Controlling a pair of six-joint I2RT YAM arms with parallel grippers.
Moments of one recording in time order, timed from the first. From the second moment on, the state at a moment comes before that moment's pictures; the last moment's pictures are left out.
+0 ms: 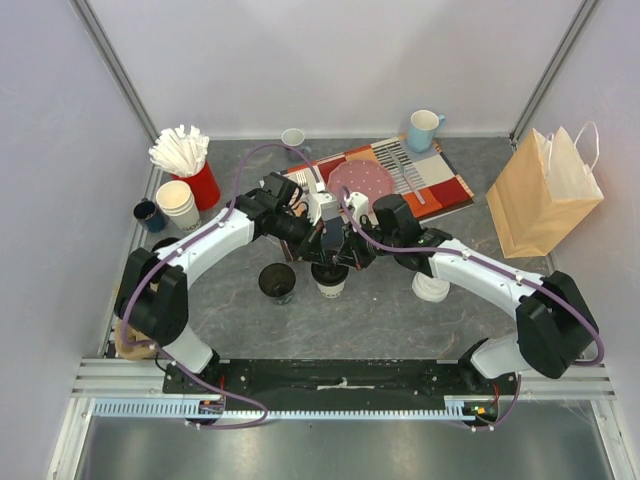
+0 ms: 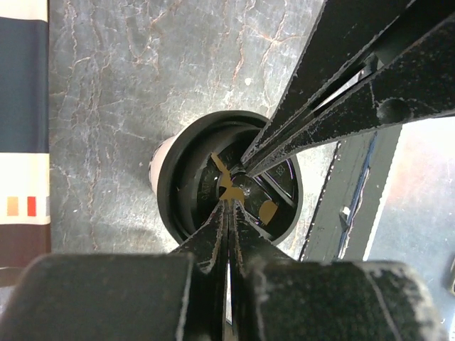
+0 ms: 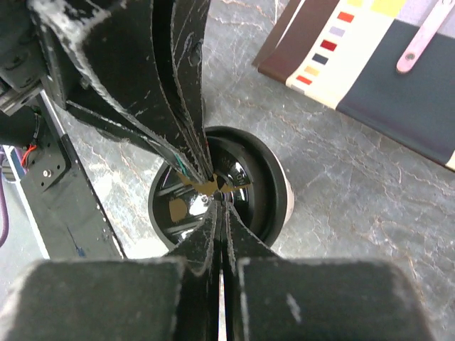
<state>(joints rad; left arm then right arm) -0.53 1.61 1.19 -0.61 0.75 0.24 0.67 1.43 0.93 -0.15 -0.45 0.16</state>
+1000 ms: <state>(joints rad) -0.53 1.36 1.24 -0.68 0.55 0.27 0.66 1.29 1.13 -0.50 -0.12 0.07</state>
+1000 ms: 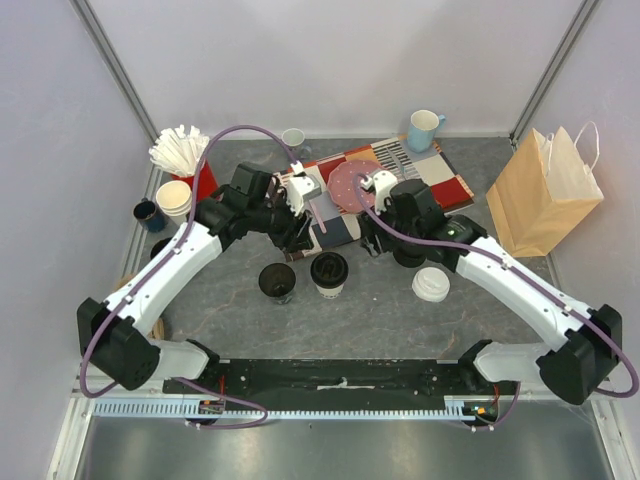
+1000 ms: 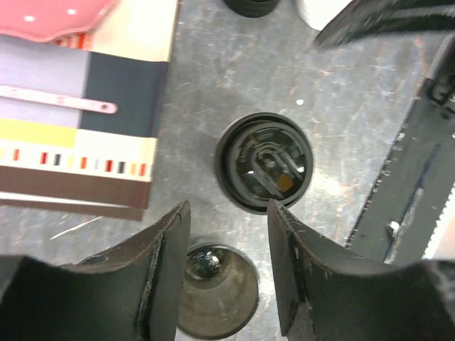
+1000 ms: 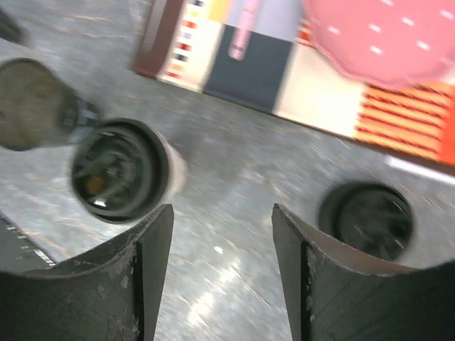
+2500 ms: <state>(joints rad) -0.38 1.29 1.17 -0.70 0.40 0.28 0.44 1.54 0.97 -0.77 0.13 0.21</state>
